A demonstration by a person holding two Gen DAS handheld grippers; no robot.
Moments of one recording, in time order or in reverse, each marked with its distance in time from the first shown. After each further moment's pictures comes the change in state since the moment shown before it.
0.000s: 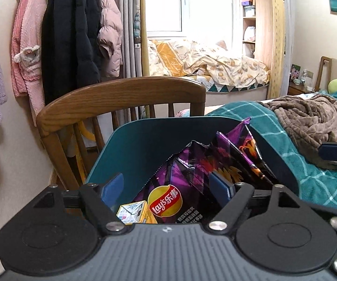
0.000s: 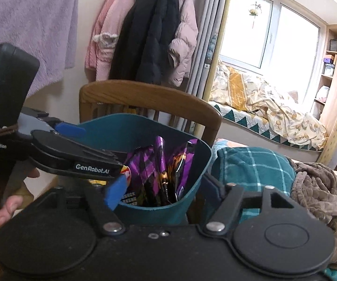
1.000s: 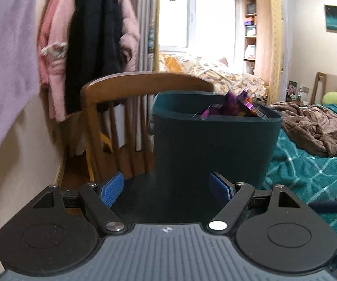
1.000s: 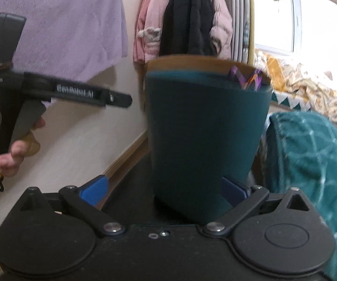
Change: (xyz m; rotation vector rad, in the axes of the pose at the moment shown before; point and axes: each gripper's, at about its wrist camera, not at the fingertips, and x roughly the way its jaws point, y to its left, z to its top) left arm -0.092 0.061 -0.127 -0.062 -0.099 -0.002; right arm -0.054 0.072 -0.125 0.078 0.010 0.241
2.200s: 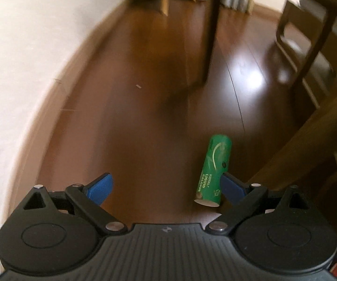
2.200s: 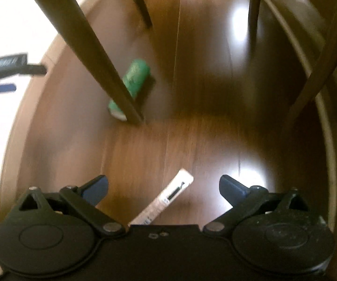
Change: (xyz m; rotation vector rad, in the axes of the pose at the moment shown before) left arm 0.238 0.157 -0.387 -0.245 0.596 0.282; right arm 0.278 0.031 -0.345 0.333 0.706 0.010
